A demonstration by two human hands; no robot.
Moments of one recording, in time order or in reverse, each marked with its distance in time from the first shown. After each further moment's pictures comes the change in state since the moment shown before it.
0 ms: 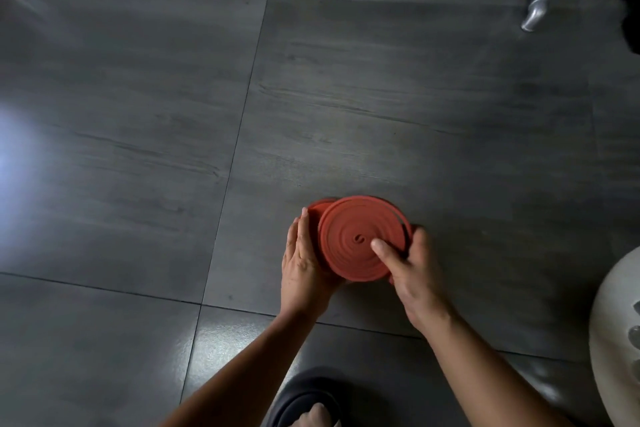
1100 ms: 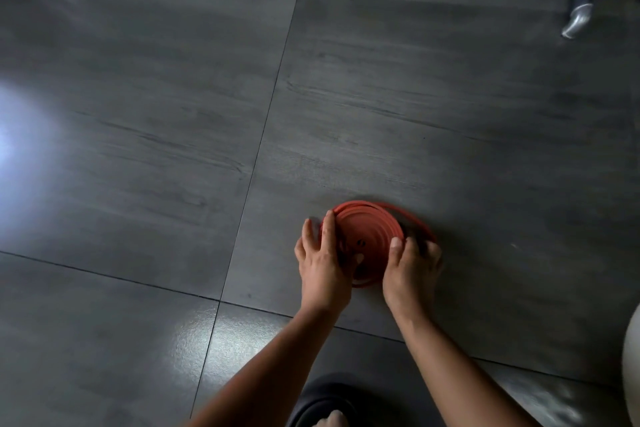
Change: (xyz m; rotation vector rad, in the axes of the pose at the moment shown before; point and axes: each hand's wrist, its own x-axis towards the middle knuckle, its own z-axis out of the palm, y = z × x) left_hand 0.008 0.011 -0.017 -0.048 -0.093 -0.189; right_hand 0.009 0.011 0.049 -0.736 0.297 -0.055
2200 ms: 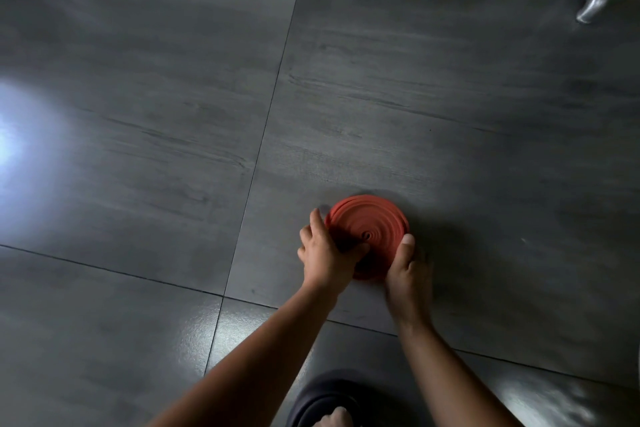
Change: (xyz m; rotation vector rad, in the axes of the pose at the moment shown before) left_hand 0.009 0.013 -0.005 -0.200 -0.015 -0.265; right_hand -0.012 0.003 0.003 0.381 -0.175 0.148
